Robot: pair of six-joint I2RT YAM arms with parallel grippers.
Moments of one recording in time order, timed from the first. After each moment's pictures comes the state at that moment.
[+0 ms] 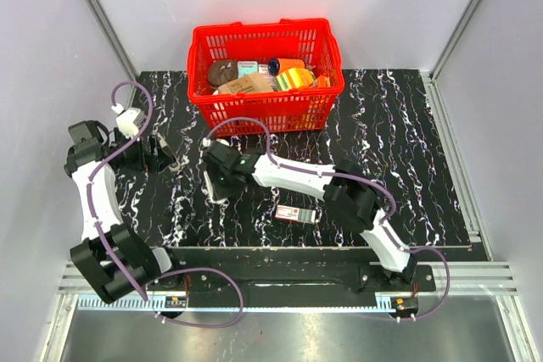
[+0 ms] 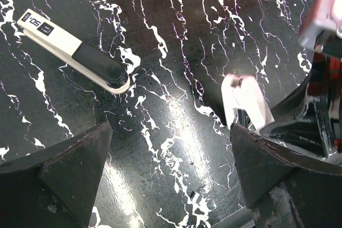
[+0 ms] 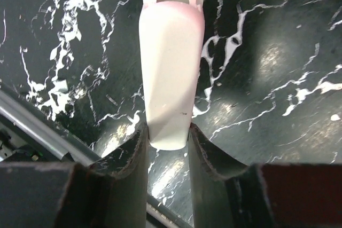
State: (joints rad) left arm 0.52 1.22 1.04 -0.81 0.81 0.54; right arm 1.09 2.20 1.81 -0.54 0.01 0.61
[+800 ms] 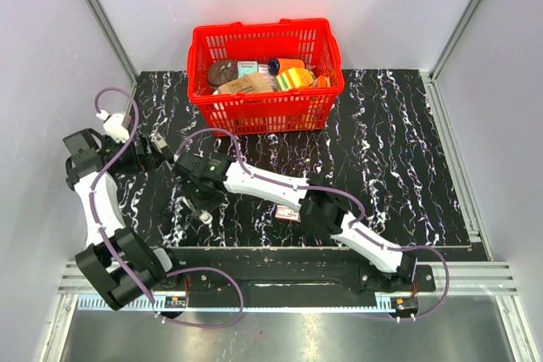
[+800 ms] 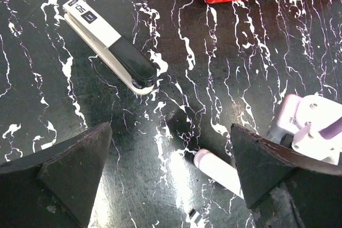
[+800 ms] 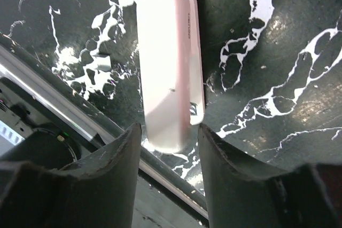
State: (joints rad) left arm 0.58 1.16 0.91 -0.59 0.76 0.33; right arm 1.20 2.52 2.41 -0.98 -0.07 0.59
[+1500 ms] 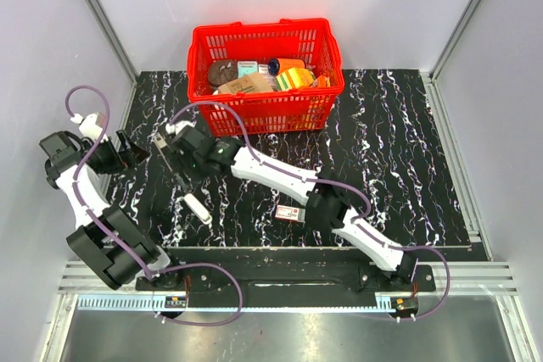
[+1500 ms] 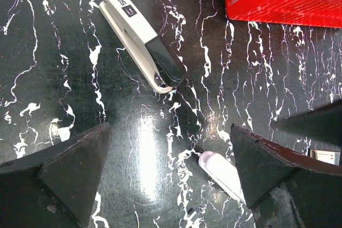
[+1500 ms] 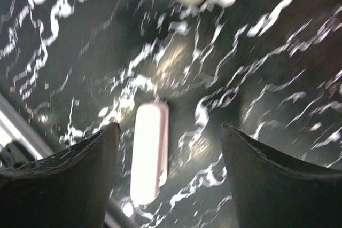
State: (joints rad) left arm 0.73 1.30 1.00 -0.62 0.83 0.28; right arm 1.15 2.53 2.53 -0.83 0.07 0.40
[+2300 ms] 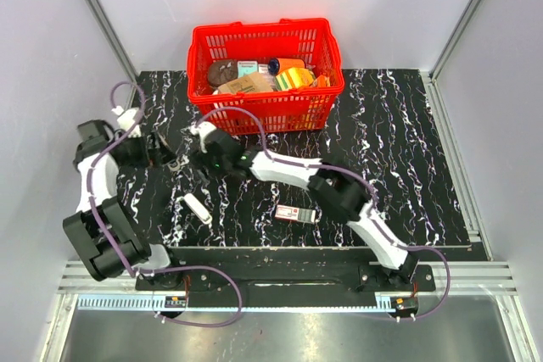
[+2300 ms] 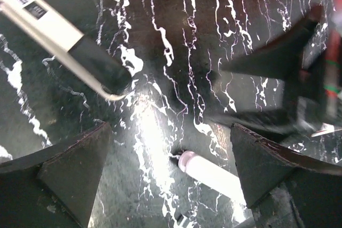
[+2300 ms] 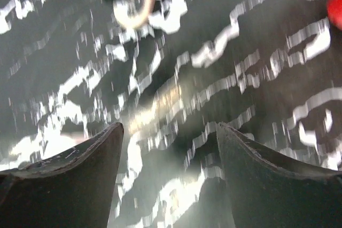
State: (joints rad) left arm 0.55 1.36 0.98 -0.64 0.82 0.34; right arm 1.02 2.45 2.05 -0.16 0.00 0.24
